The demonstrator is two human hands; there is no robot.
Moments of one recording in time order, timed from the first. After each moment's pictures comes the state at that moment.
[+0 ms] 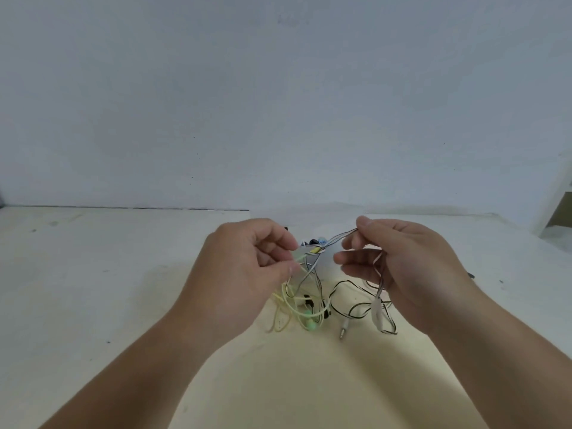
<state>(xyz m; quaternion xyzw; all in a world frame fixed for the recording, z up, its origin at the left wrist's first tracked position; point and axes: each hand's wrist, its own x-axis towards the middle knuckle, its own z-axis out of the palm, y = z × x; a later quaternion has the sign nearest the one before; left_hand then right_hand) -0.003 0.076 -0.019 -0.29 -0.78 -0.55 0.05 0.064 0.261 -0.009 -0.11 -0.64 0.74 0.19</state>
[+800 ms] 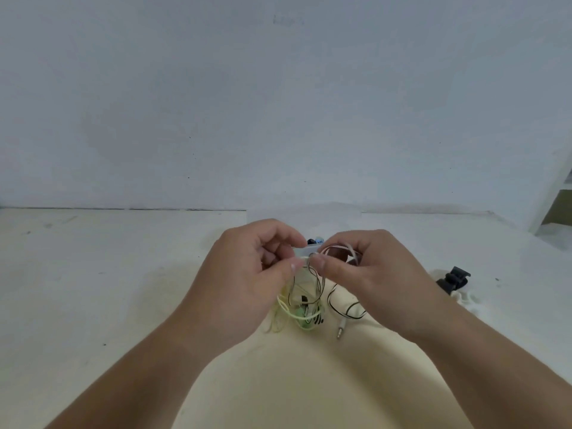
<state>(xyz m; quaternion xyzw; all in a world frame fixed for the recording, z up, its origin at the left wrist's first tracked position) 0.003 0.081 -0.019 -0.33 -0.75 -0.57 0.03 0.069 0.253 -0.015 0.01 -0.86 0.48 0.17</state>
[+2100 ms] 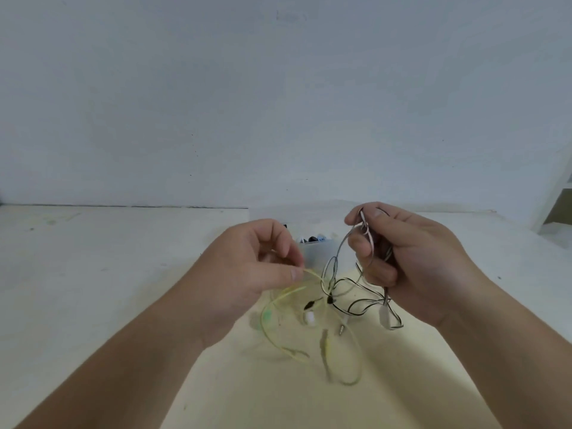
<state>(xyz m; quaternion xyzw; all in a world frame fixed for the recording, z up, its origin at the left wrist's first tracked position) -0.004 0.074 -0.016 -0.31 -0.66 -0.66 -0.15 0.067 0.272 -0.008 -0.03 -0.62 0.77 0.14</state>
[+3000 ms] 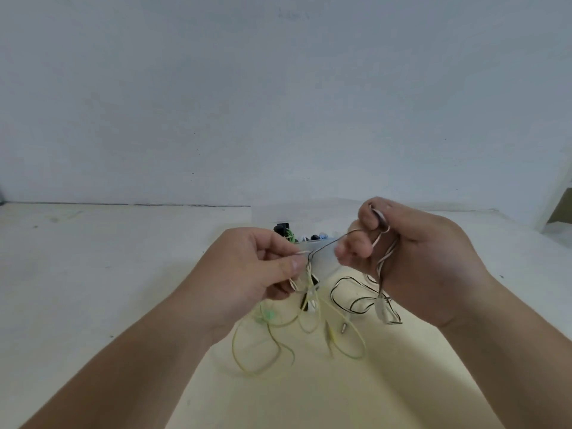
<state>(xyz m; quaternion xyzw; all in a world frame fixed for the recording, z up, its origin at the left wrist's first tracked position) -0.002 0.079 -0.020 -0.22 -0.71 -0.66 -0.15 0.069 0.267 -0.001 0.04 -0.57 0.82 0.10</state>
